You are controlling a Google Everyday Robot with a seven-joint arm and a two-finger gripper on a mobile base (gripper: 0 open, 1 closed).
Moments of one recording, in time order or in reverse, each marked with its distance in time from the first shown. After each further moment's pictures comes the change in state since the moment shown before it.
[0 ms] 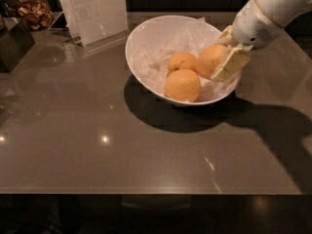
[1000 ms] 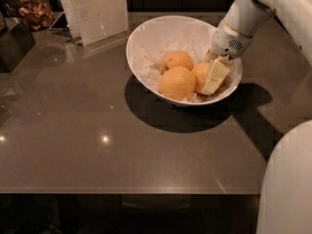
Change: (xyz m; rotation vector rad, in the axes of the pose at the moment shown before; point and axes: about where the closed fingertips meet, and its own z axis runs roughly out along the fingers) arm 0.026 -0.023 0.067 -0.165 0.162 0.074
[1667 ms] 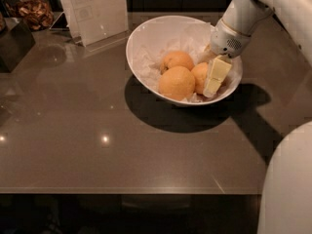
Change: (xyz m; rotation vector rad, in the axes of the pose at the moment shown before) arm -0.004 0.002 -0.002 0.005 0.000 -0.011
